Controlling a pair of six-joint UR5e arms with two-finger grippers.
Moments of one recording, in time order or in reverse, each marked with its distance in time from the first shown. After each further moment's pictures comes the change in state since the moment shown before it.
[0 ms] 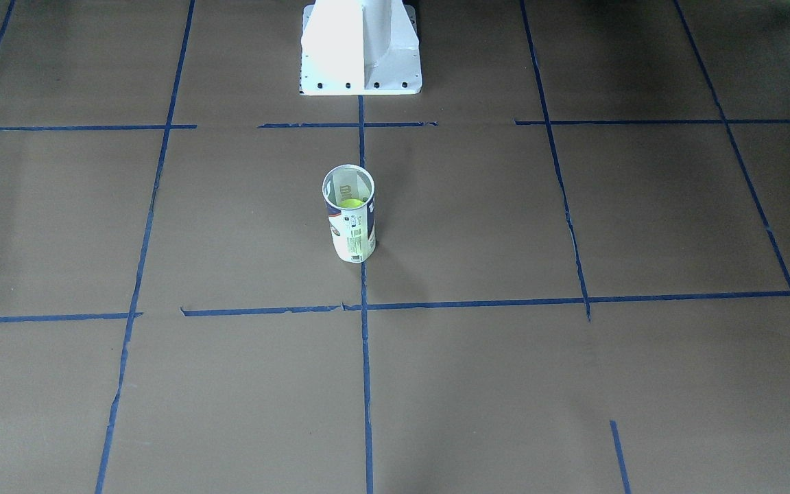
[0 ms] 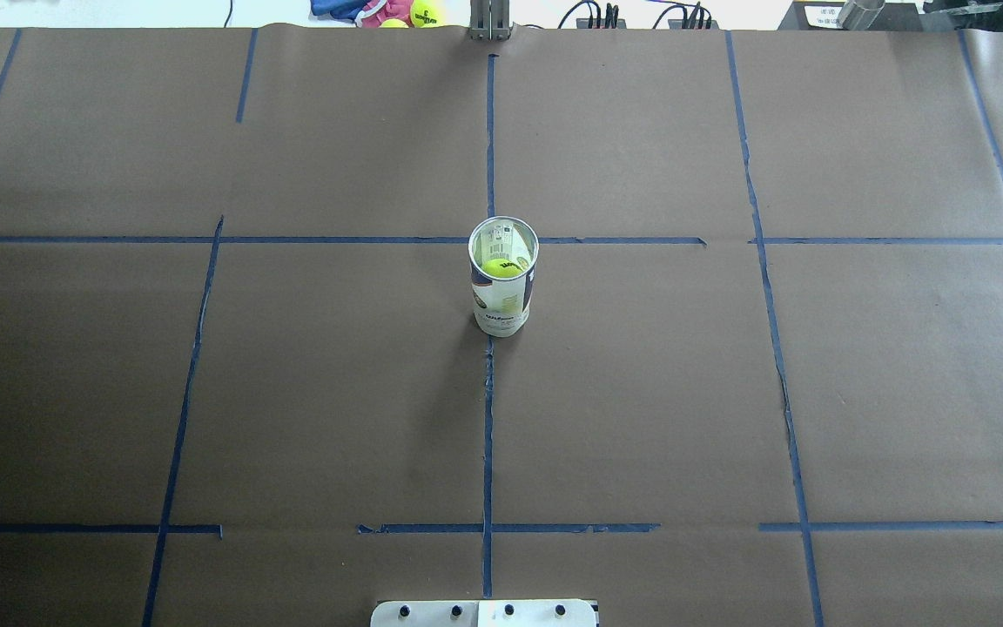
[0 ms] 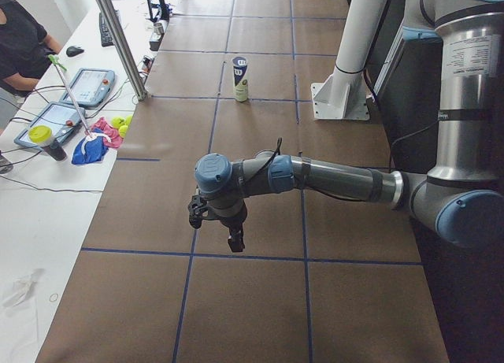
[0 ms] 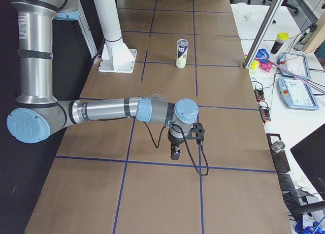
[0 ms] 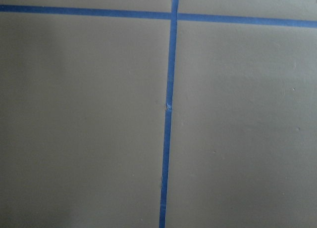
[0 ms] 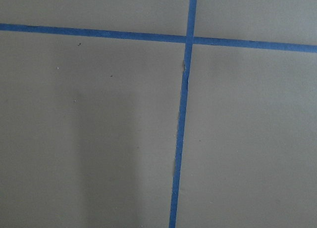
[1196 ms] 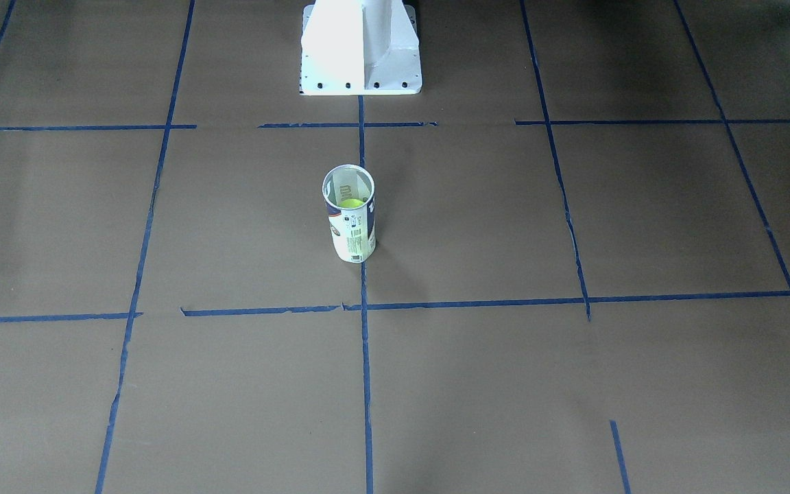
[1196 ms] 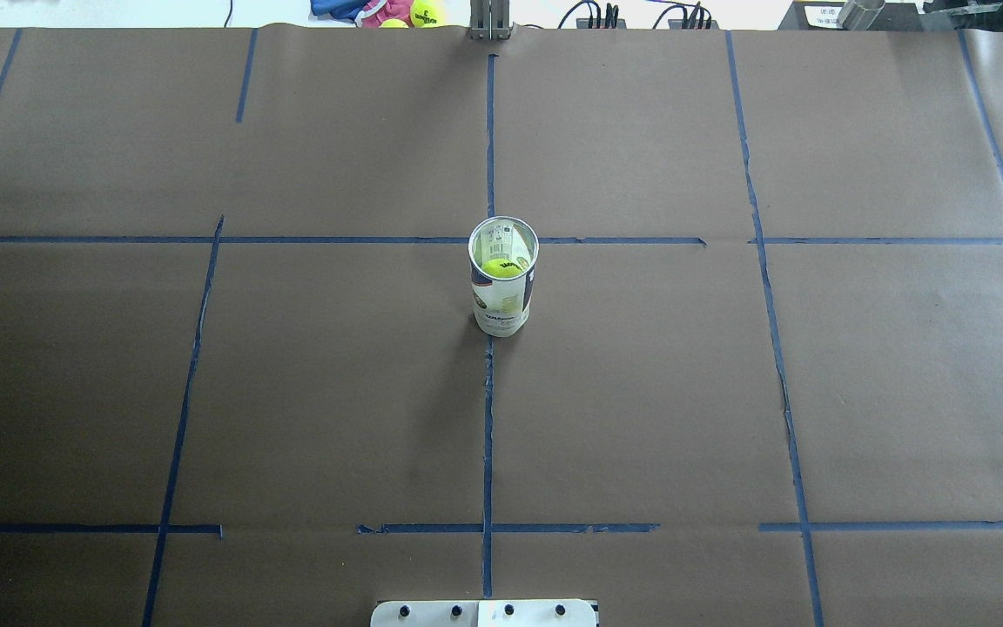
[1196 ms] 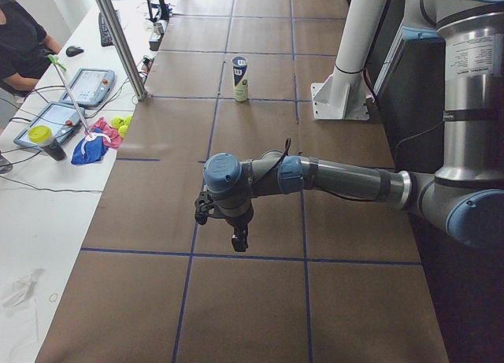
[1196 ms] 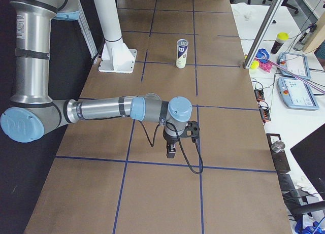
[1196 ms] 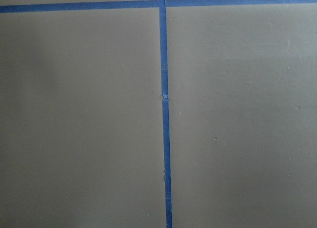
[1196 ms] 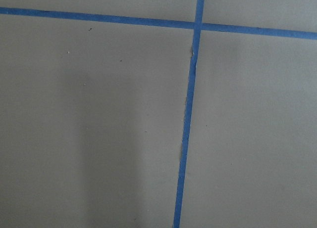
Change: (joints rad) left arm -0.007 0.020 -0.028 -0.009 -0.006 0.091; right arm 0.000 -0.073 0.093 0.002 0.004 0.000
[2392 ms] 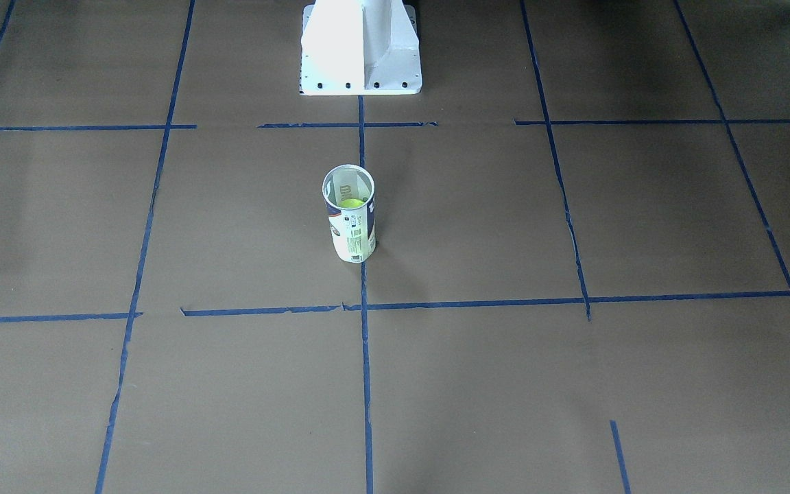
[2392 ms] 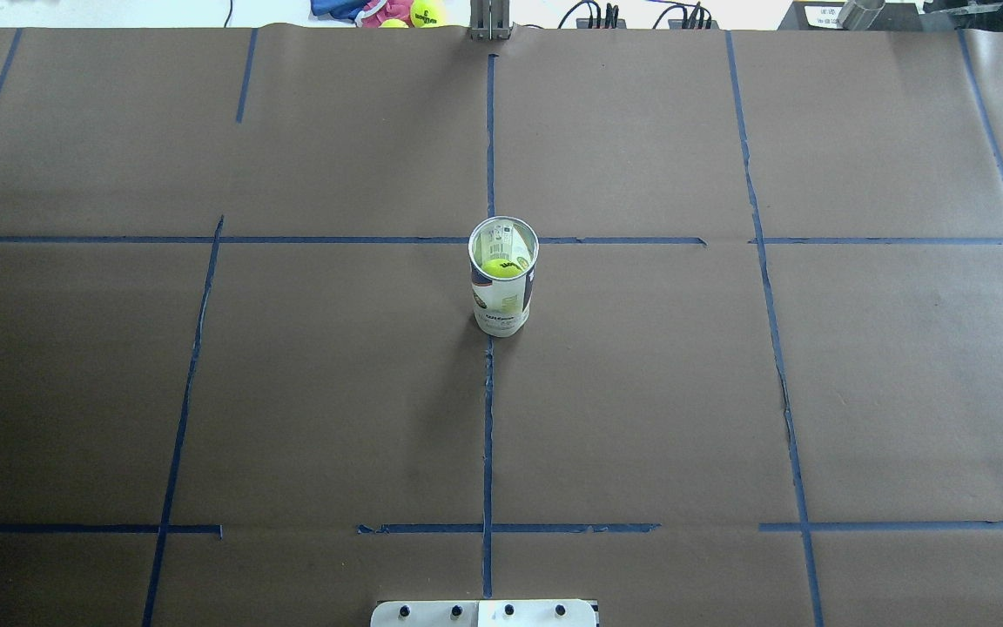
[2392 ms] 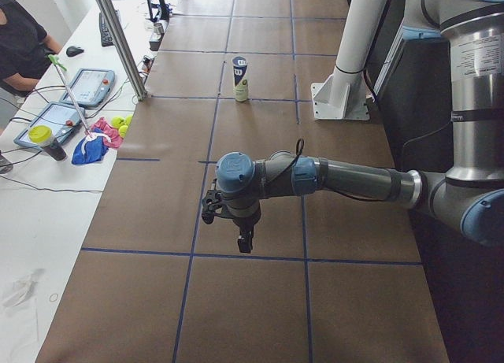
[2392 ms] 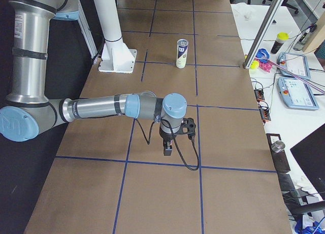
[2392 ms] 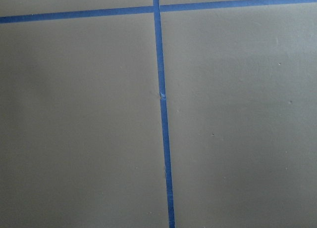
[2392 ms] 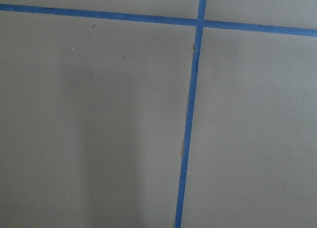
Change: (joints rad) left arm -0.020 0.056 -0.024 -0.073 0.009 0.013; right arm 0.001 -0.014 0.013 0.001 0.002 0.000
